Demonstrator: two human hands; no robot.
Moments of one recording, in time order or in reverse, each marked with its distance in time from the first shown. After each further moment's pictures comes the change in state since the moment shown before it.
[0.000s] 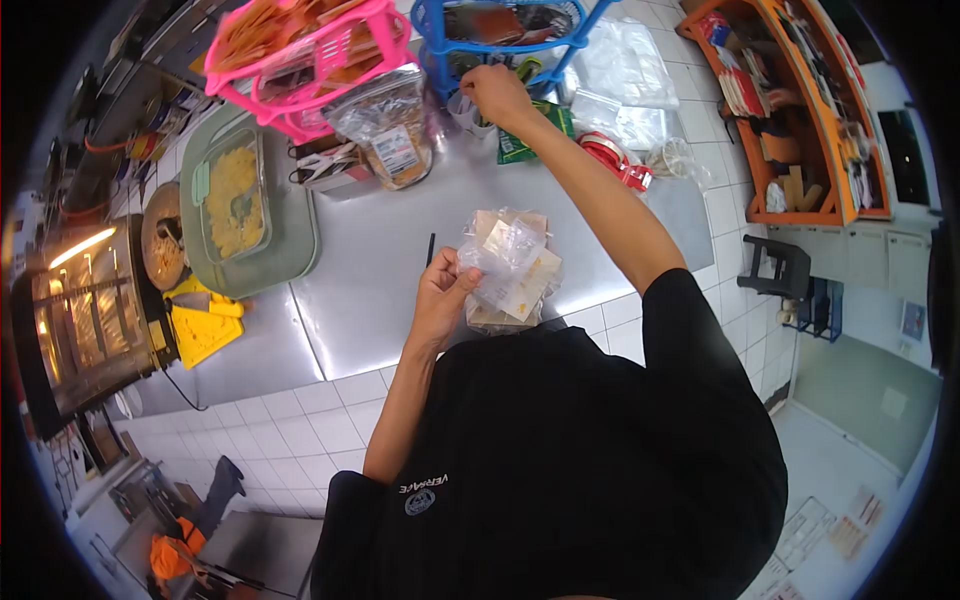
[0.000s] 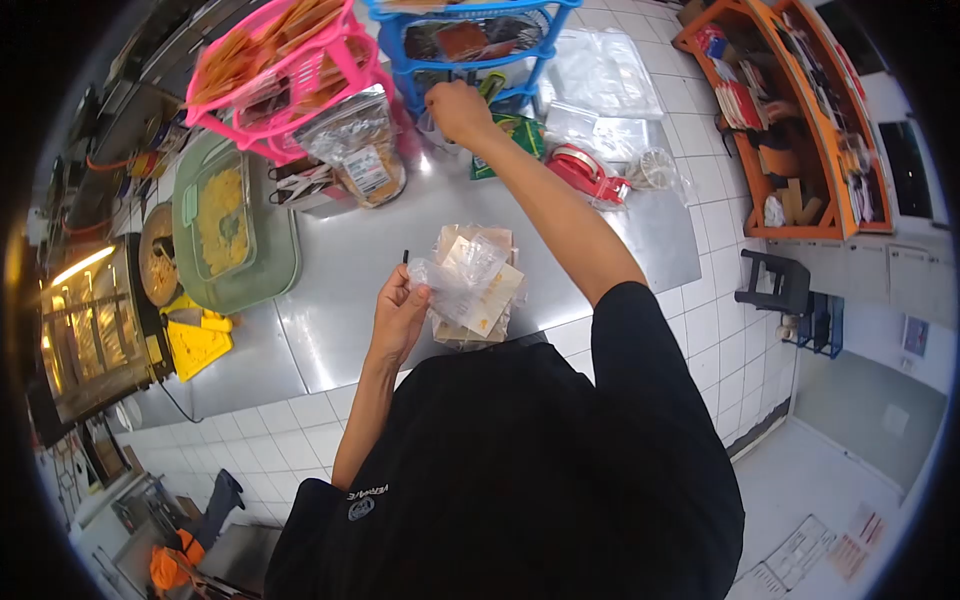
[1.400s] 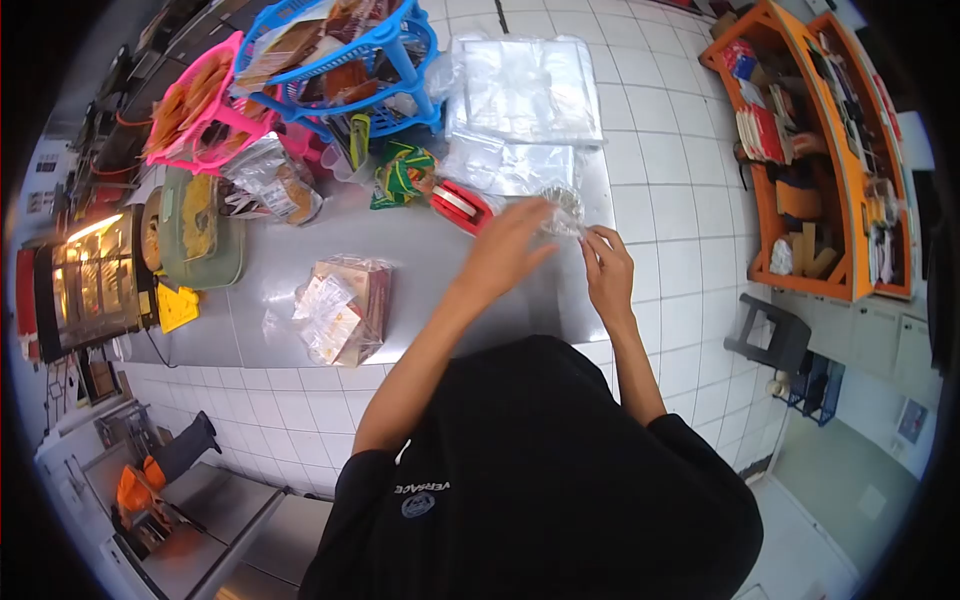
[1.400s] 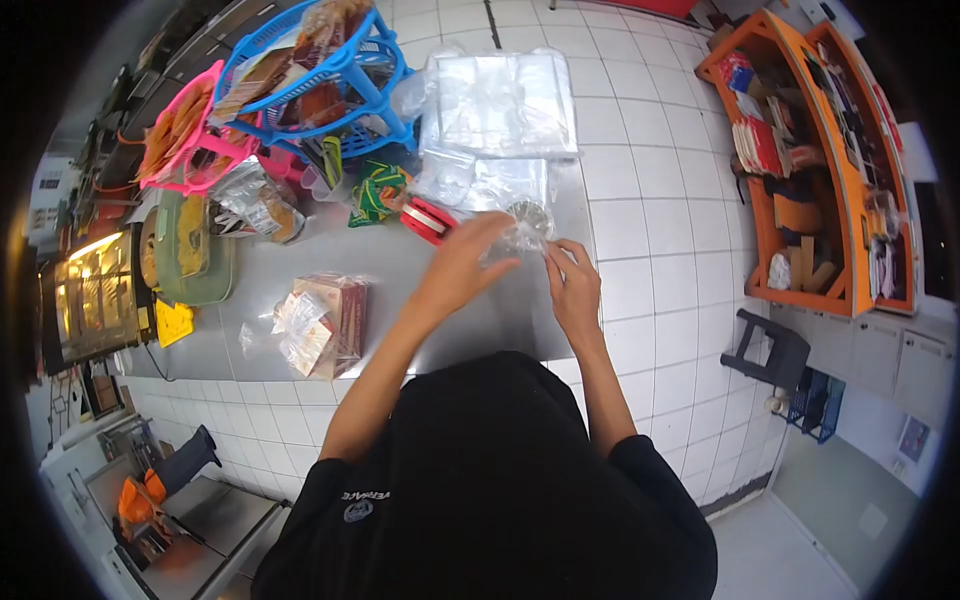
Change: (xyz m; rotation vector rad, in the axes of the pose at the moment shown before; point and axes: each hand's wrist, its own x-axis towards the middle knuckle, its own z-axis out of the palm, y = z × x) left_hand 0.210 -0.161 0.303 1.409 -0.170 0.628; right_hand -0.297 0.293 -0.183 0.359 0.311 0.183
